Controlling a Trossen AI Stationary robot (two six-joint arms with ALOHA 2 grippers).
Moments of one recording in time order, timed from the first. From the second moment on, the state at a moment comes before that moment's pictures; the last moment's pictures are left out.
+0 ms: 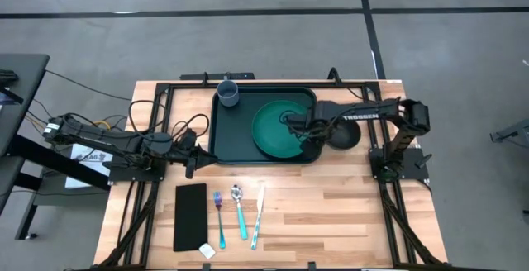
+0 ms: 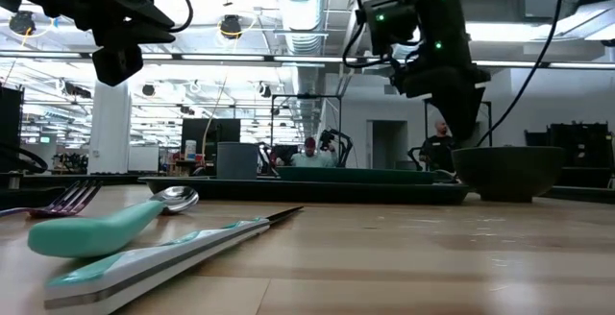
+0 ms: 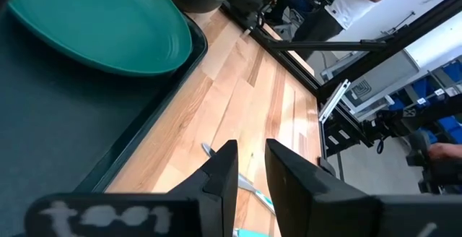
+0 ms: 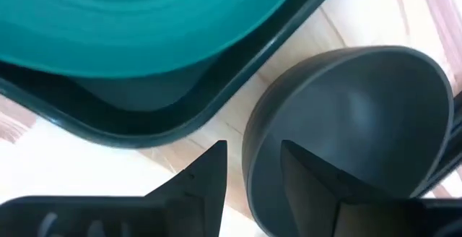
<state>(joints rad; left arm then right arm) -0.18 0.62 0.38 -0.07 -0.13 -0.79 -0.17 1.72 1.28 -1.30 0.16 0.58</state>
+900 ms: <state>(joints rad) -0.18 0.62 0.38 -0.09 -0.12 -0.77 -0.21 1.72 1.18 -1.26 0.13 0.67</state>
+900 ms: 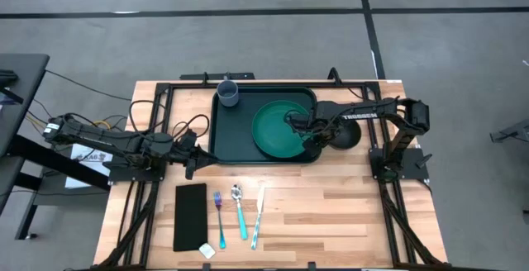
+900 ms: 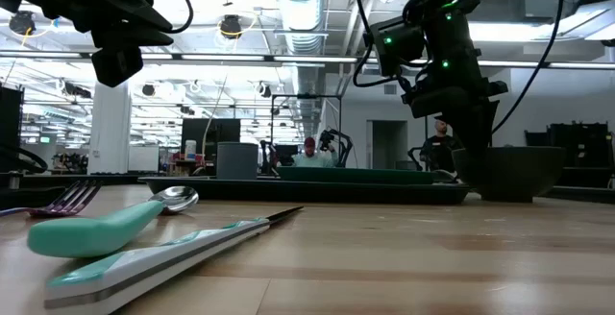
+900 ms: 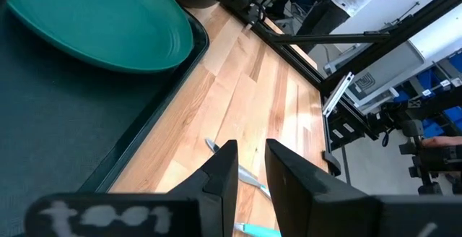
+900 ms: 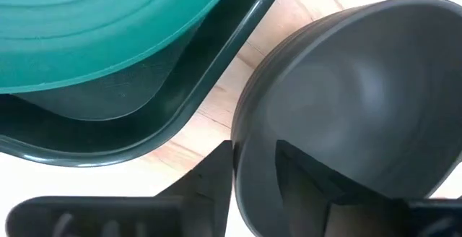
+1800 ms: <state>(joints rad) -0.18 0.62 0.38 -0.10 -0.13 -0.77 -0.21 1.68 1.22 -1.30 0.18 0.71</state>
